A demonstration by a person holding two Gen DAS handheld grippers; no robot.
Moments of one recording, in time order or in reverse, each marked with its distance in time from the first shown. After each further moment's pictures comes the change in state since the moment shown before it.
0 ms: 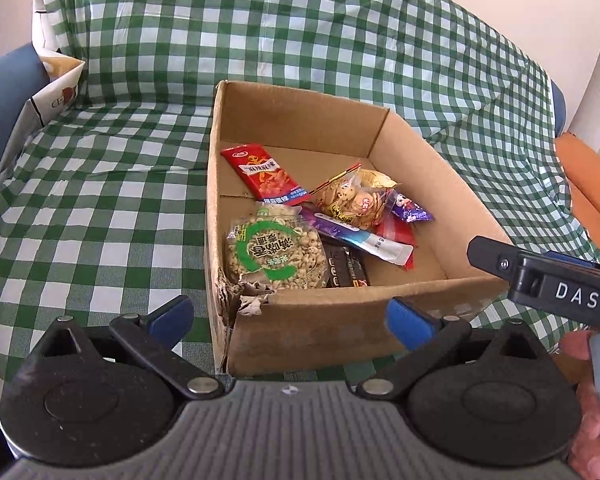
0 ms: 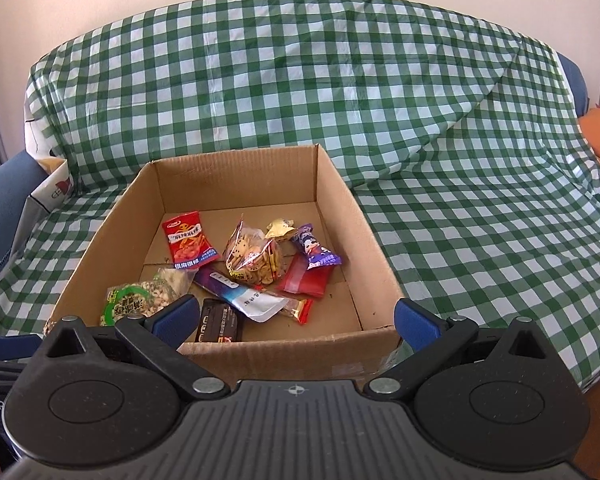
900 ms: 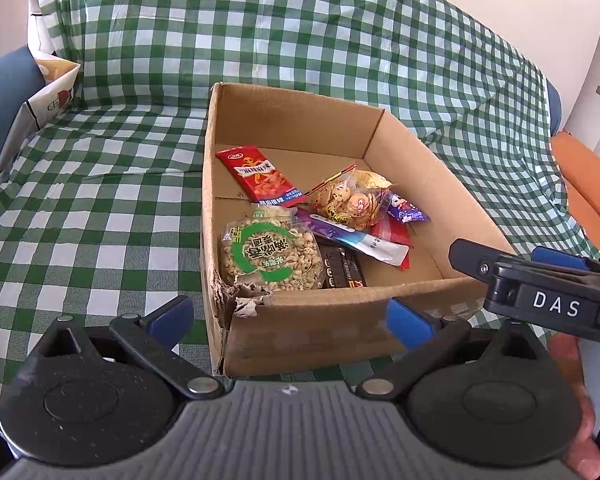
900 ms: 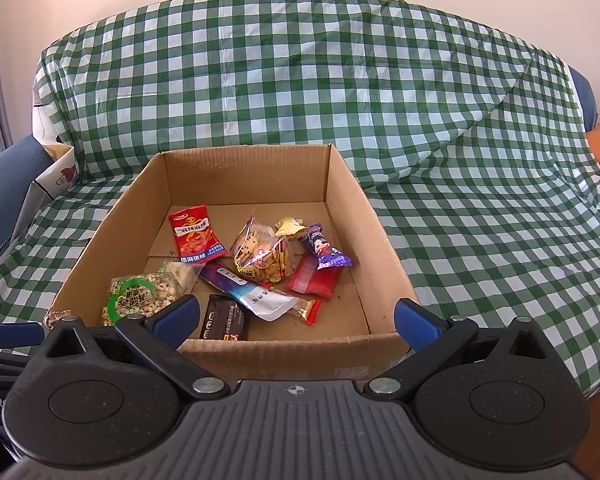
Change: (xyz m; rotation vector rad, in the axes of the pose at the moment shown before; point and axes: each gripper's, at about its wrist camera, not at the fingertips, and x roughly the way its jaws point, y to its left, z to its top) left arm -0.001 -0.007 -0.001 0.010 -0.008 -0.005; right arm 0.003 0.004 0.001 -0.045 -0.001 0.010
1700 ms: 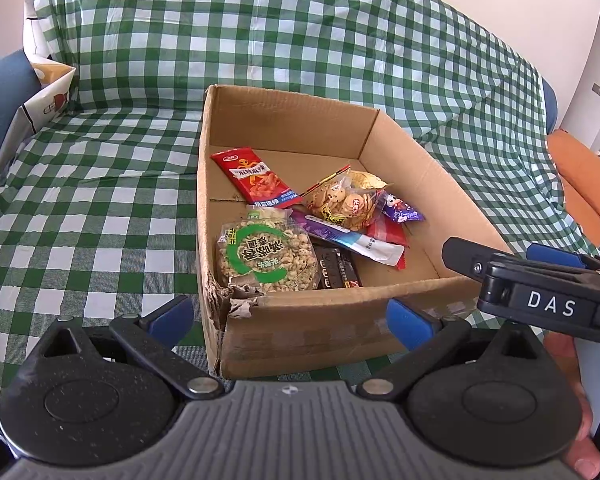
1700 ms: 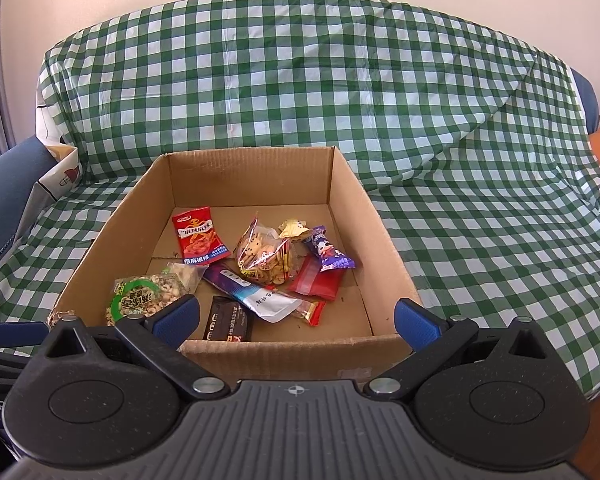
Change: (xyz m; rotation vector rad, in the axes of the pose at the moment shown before) left arm 0.000 -0.003 -0.001 0.009 -0.006 -0.007; right arm -0.001 0.002 0.001 -0.005 -0.006 0.006
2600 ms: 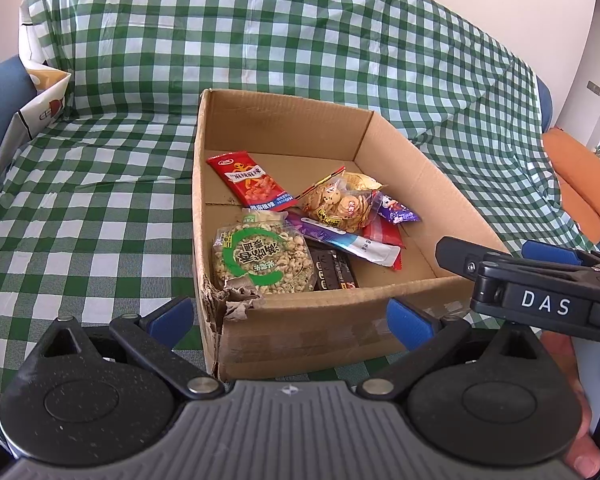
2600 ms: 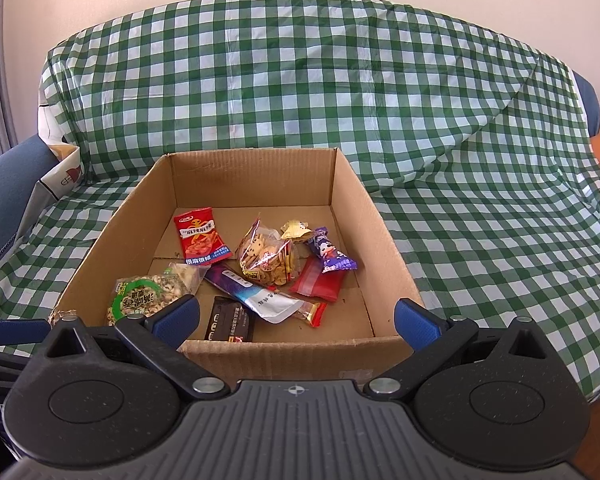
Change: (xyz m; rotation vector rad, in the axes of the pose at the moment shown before) left arm -0.002 -0.002 0.000 0.012 -0.010 -0.006; right arm -0.002 0.003 -0.001 0.000 -0.002 -0.002
